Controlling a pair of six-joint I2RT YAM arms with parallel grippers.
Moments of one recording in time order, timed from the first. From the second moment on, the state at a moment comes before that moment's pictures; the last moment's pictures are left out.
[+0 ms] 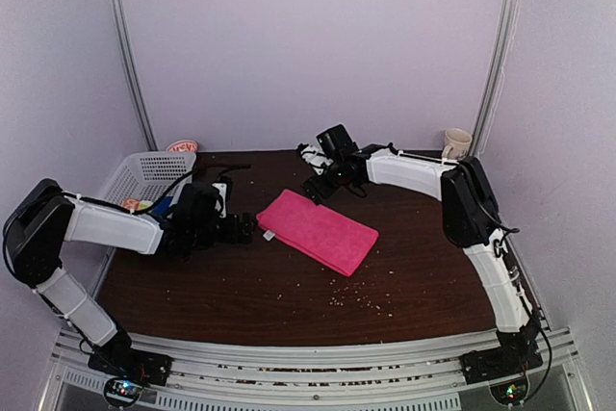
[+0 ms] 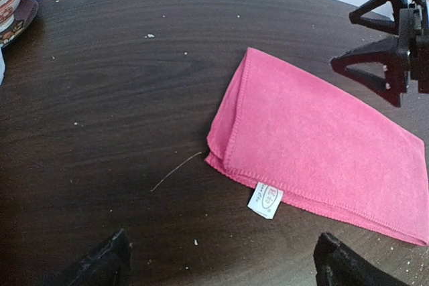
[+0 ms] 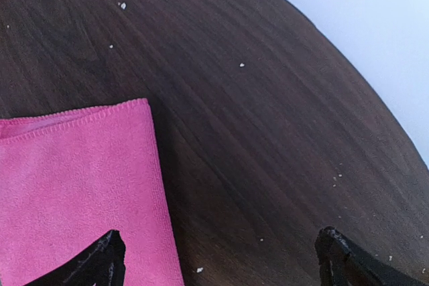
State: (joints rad) left arm -0.62 1.56 0.70 0.27 -0.17 -0.38; right arm 0.66 2.42 2.10 -0.43 0.11 -0.23
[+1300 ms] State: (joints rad) left arm -0.65 1.56 0.72 0.25 -0.30 -0.34; right arm 0.44 2.57 2.17 -0.36 0.37 -0.18
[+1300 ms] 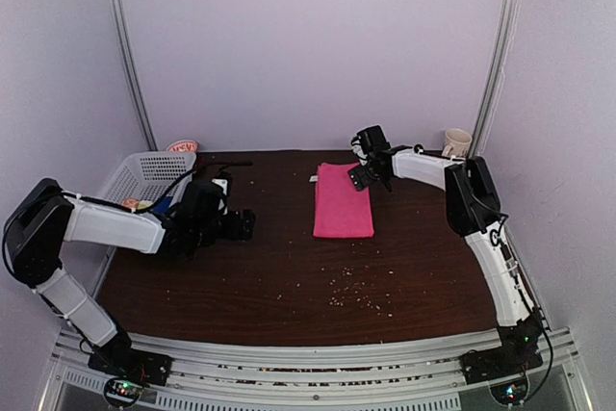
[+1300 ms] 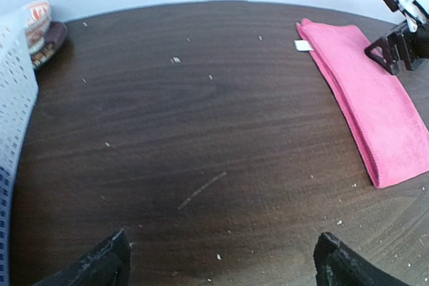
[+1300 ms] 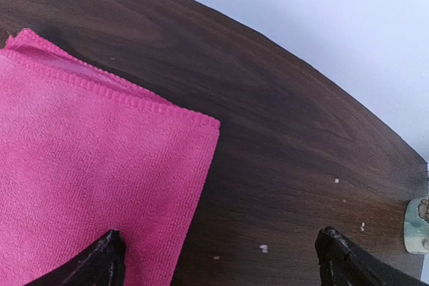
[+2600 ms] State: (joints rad) left arm -0.78 1.90 0.99 0.44 0.13 1.12; right arm 0.43 1.43 0.94 -0.14 -0.24 -0.76
